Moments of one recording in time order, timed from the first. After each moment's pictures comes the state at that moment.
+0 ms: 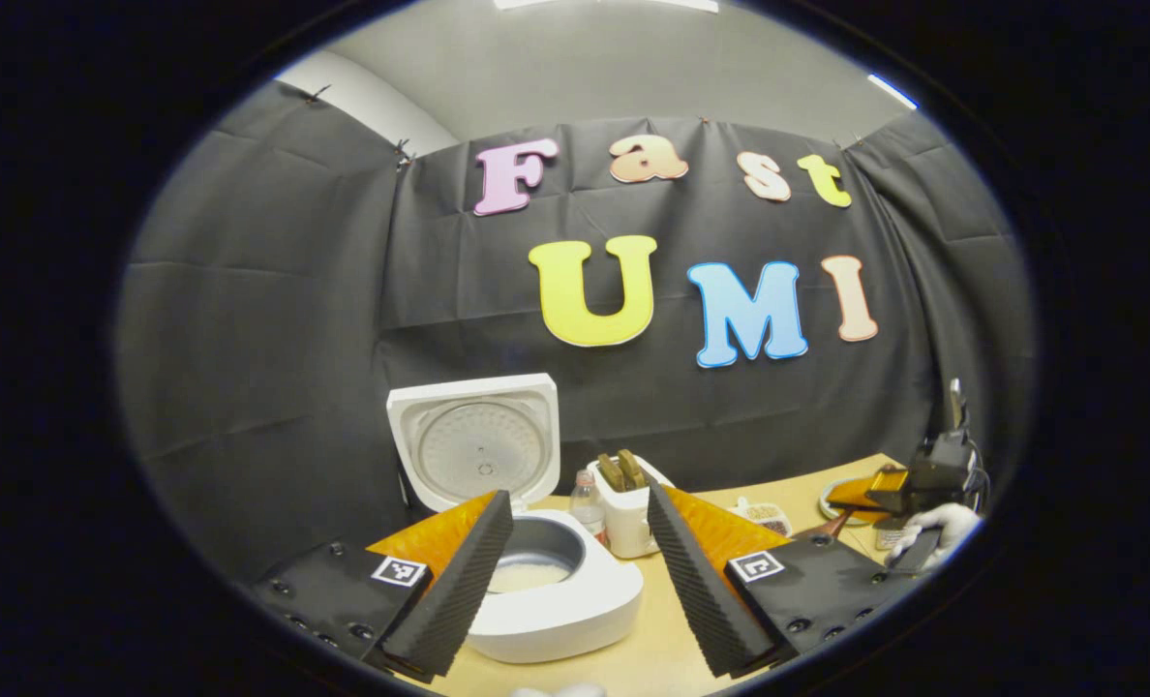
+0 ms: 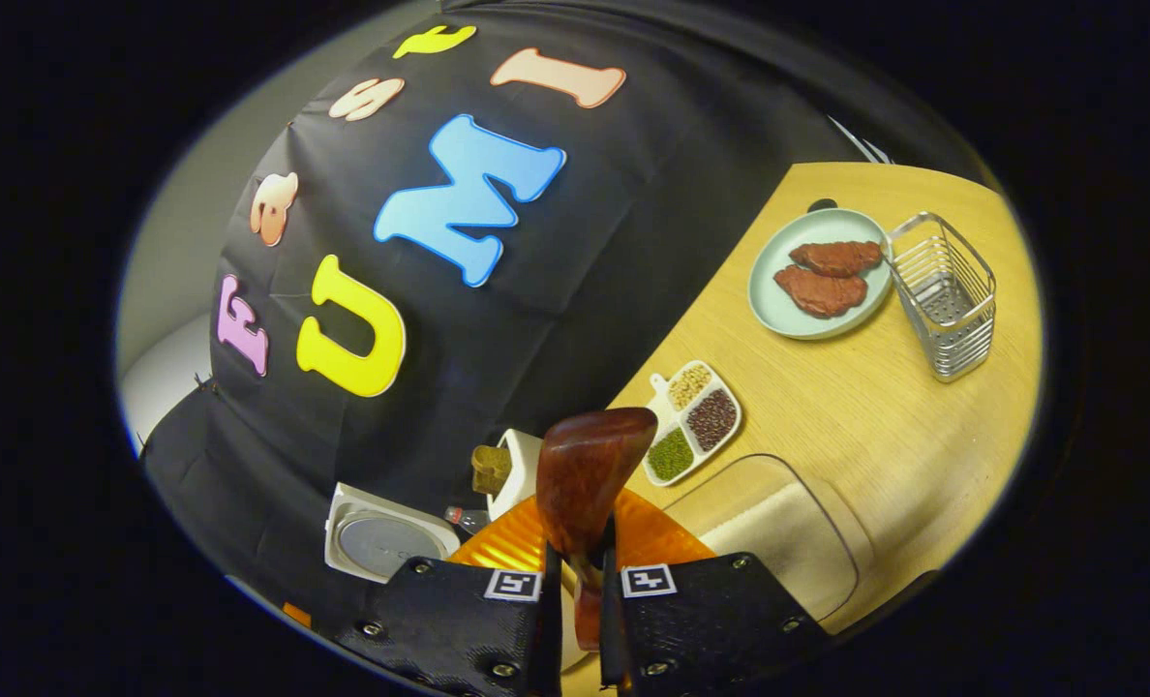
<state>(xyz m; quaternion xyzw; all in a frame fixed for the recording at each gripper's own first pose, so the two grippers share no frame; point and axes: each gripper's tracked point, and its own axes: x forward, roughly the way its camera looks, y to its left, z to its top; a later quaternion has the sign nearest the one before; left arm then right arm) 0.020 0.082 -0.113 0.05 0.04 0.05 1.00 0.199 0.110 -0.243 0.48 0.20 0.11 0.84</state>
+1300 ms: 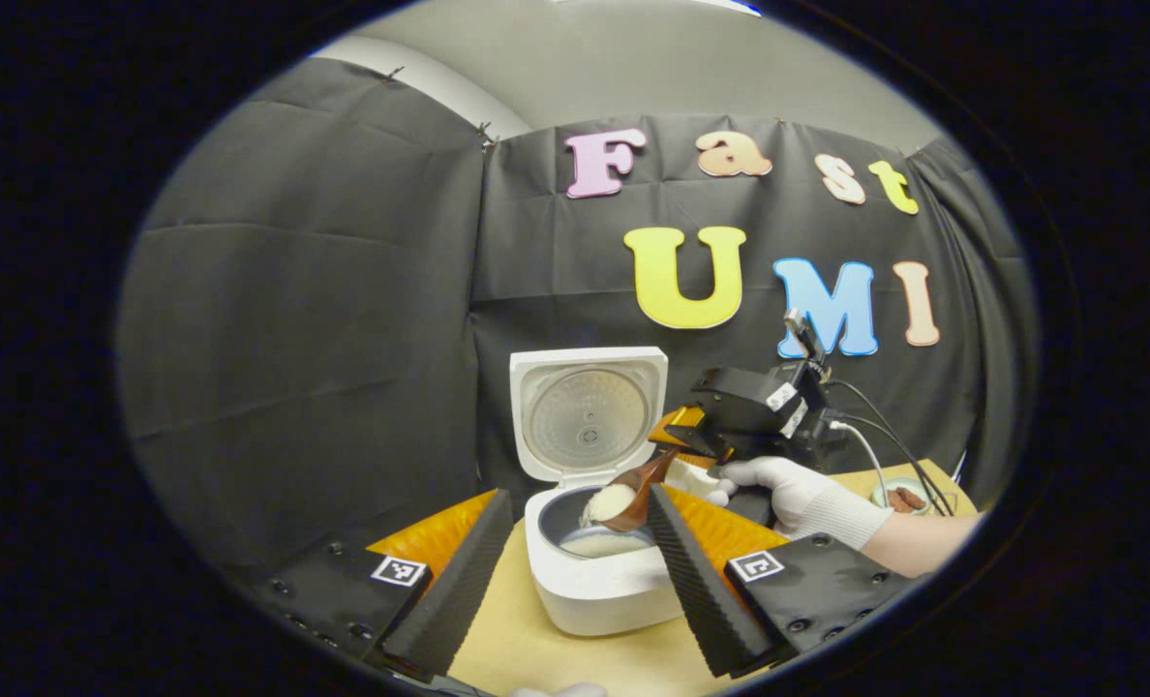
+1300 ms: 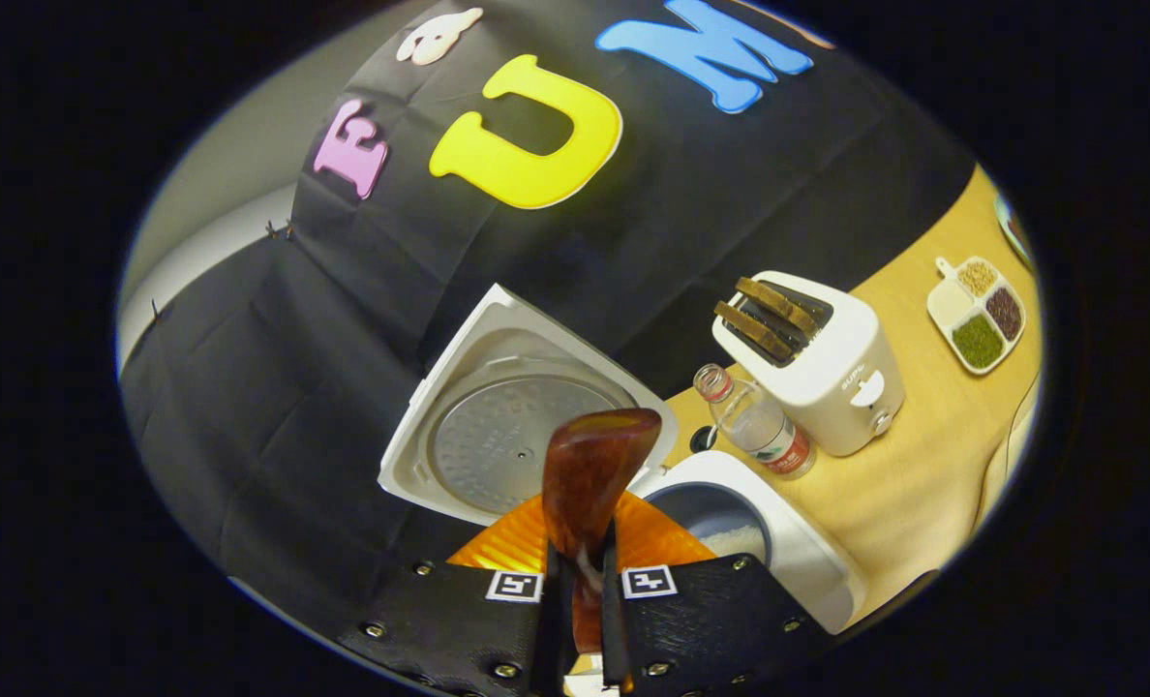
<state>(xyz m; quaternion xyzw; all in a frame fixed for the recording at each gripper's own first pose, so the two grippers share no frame) -0.039 0.184 -0.131 0.02 0.06 0.16 0.99 0.212 0.462 -0.177 0.33 0.23 0.30 0.86</state>
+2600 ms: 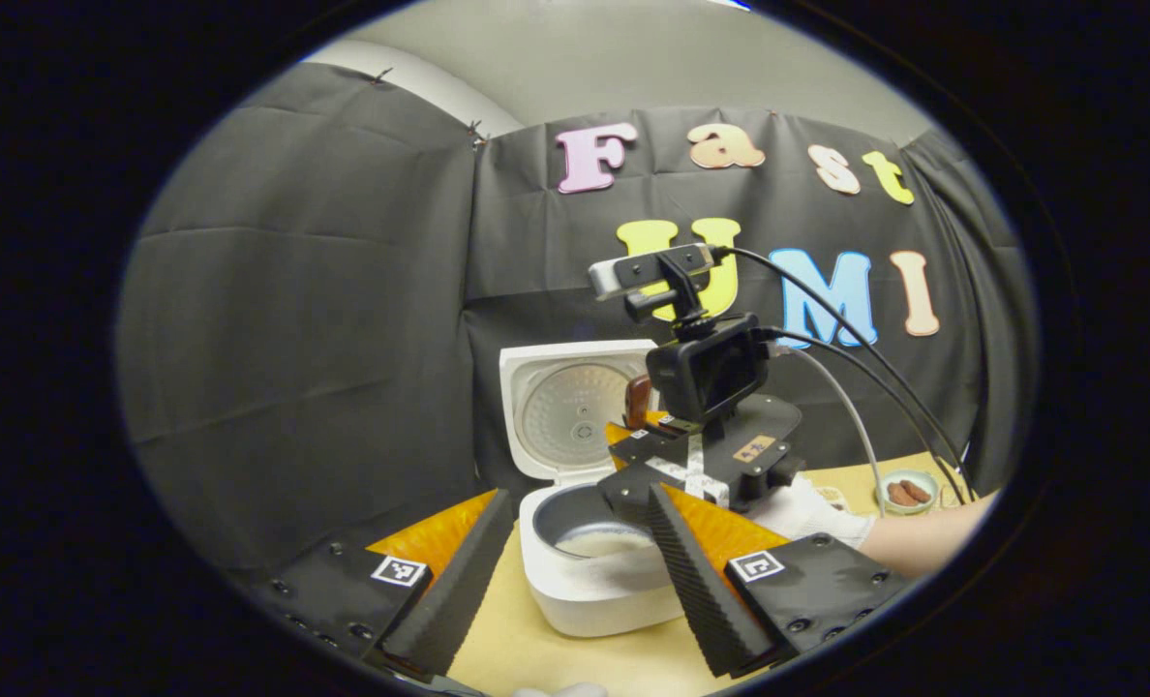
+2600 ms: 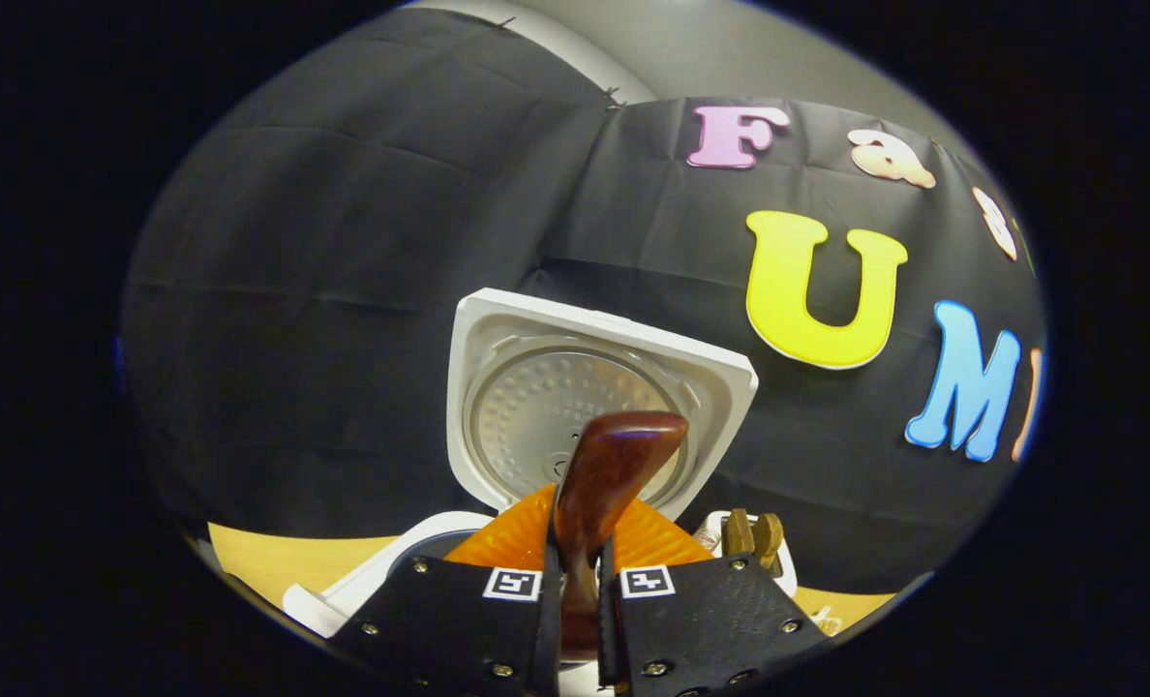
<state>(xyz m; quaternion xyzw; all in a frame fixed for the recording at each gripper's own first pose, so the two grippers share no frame) -0.030 0.174 -0.138 0.03 0.07 0.15 0.99 0.195 0.473 -0.167 -0.08 0.04 0.37 0.93</state>
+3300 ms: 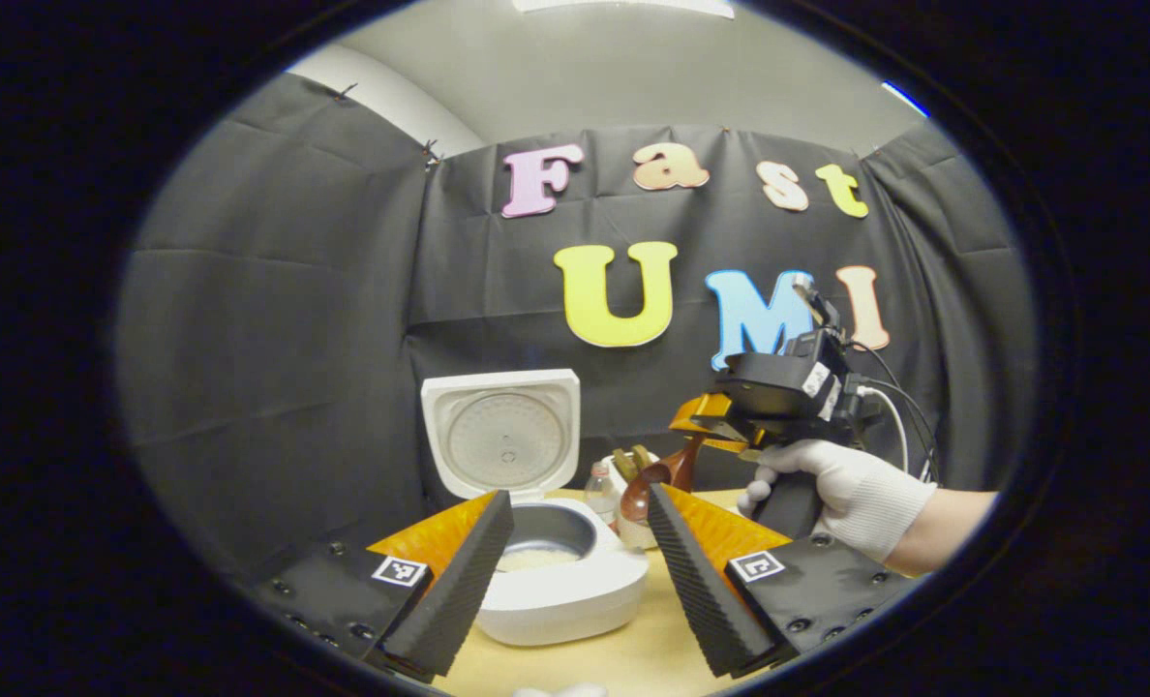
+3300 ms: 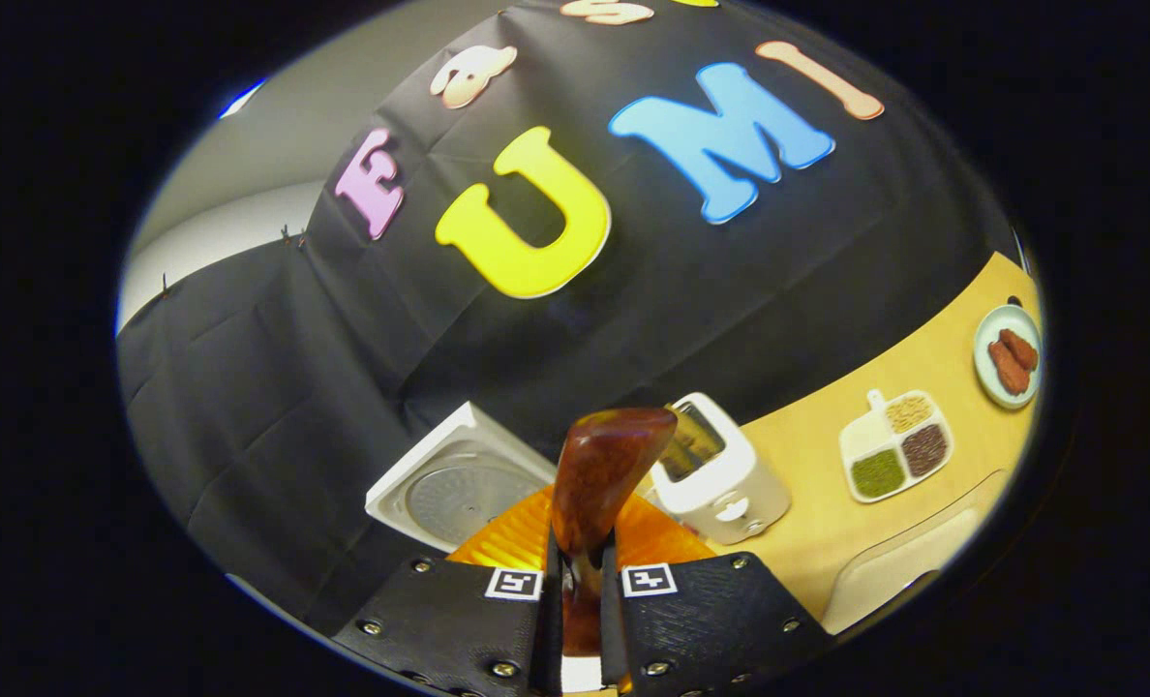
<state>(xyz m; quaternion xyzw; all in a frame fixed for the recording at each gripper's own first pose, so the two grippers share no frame) -0.017 0.069 -0.108 0.03 0.03 0.07 1.00 0.234 0.262 -0.131 0.33 0.17 0.23 0.90</state>
